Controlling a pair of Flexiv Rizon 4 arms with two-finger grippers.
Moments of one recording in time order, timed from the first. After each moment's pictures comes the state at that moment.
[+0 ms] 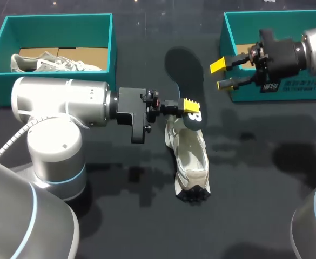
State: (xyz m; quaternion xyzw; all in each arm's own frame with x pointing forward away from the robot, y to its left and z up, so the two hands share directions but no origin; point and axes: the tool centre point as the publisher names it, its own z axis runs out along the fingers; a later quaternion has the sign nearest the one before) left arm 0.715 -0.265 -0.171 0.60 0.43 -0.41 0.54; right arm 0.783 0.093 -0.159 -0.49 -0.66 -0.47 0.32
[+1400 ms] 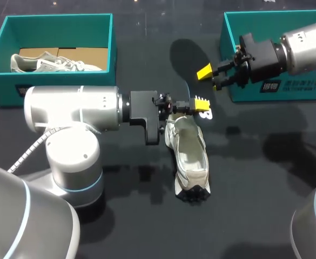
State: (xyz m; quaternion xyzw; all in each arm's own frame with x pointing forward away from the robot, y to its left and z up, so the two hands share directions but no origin) left arm 0.726 -0.287 -0.176 0.60 0.41 -0.35 0.59; right arm 0.786 0.124 -0.171 -0.51 -0.63 -0.44 0.40
